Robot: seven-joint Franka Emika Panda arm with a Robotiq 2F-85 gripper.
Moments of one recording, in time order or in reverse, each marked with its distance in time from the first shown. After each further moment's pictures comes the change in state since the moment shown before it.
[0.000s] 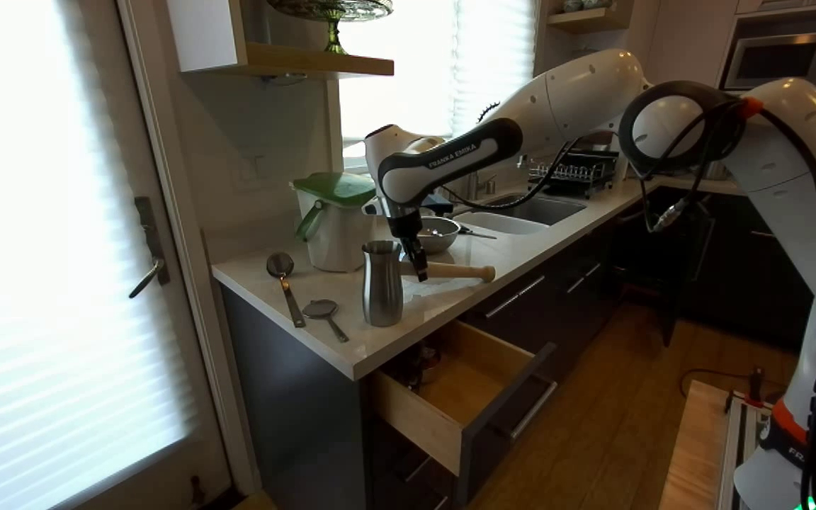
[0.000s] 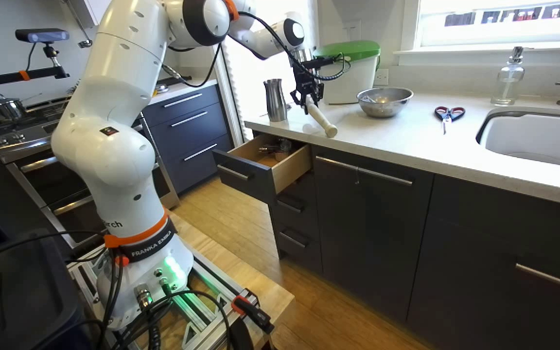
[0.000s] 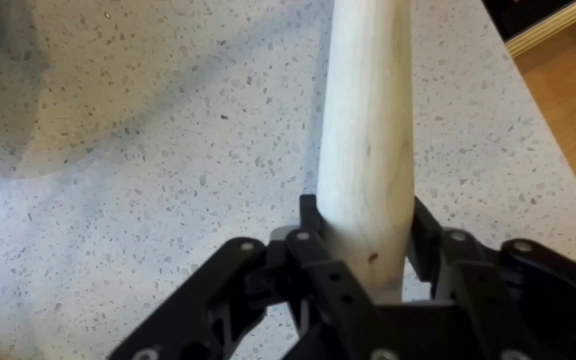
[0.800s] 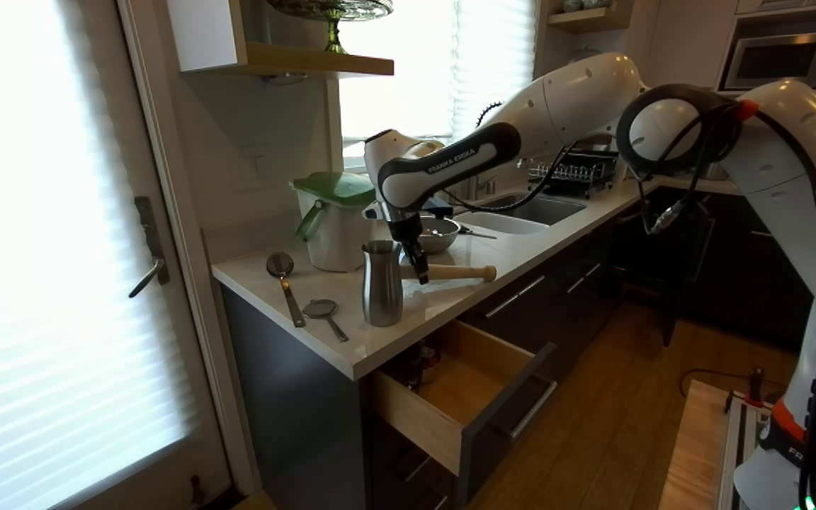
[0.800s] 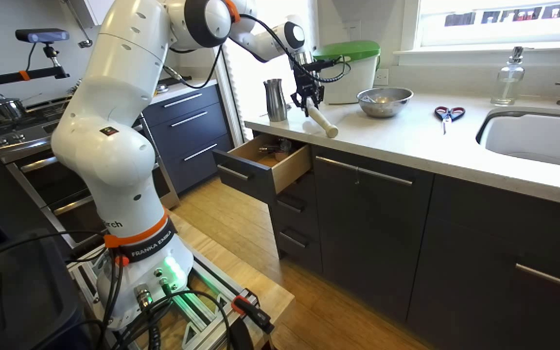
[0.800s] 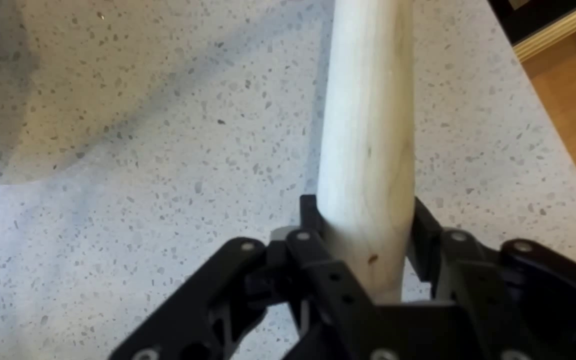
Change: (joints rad) arm 0.000 0.014 0.000 0.000 -0.011 0.000 -0.002
